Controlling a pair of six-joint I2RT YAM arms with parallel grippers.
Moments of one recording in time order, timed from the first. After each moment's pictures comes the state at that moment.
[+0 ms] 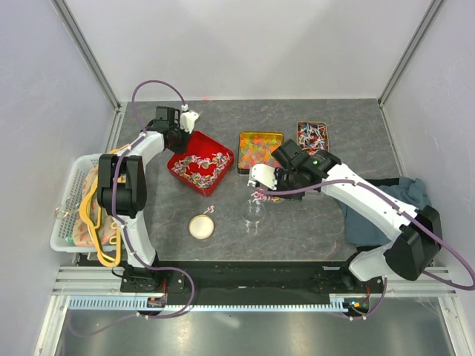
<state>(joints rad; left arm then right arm) -0.09 1.96 1.41 -0.36 0.22 0.44 0.72 1.43 1.26 -0.99 -0.07 -0.71</state>
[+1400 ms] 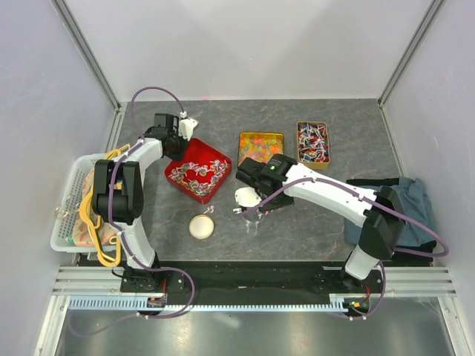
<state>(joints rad) -0.09 1.88 1.29 -0.35 0.19 0.45 0.95 1.67 1.46 -1.30 0.27 -0.78</state>
